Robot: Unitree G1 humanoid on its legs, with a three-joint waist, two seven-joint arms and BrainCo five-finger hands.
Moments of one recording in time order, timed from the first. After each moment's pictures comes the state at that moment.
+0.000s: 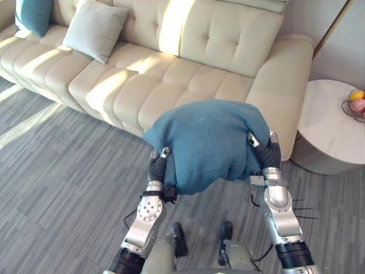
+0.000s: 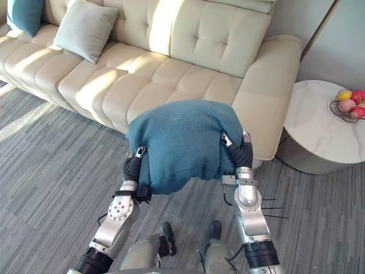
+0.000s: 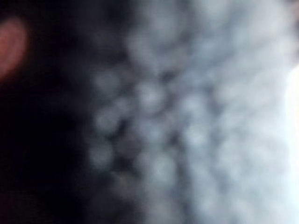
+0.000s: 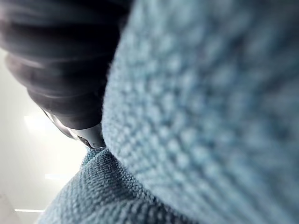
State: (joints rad) left arm -0.02 0.12 -0.34 0.04 -0.23 -0.21 0.30; right arm -0.07 -0.16 0.06 -0.02 0.11 -0.26 -0.19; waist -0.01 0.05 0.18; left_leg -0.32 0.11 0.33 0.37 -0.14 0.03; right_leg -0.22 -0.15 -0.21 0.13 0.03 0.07
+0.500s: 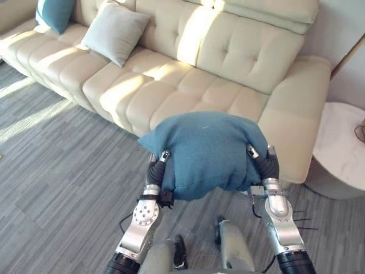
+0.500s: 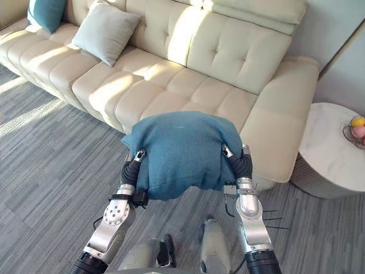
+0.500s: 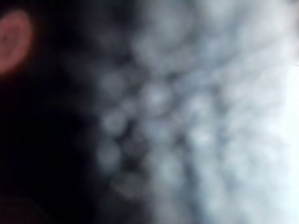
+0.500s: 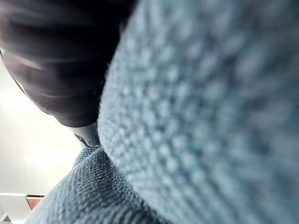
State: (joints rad) left arm 0.01 0.15 -0.35 0.02 -0.22 -0.20 0.26; right arm 0.03 -0.17 0.04 0.03 0.16 -0.25 -0.15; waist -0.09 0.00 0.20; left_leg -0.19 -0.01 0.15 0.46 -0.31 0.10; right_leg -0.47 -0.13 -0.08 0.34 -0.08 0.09
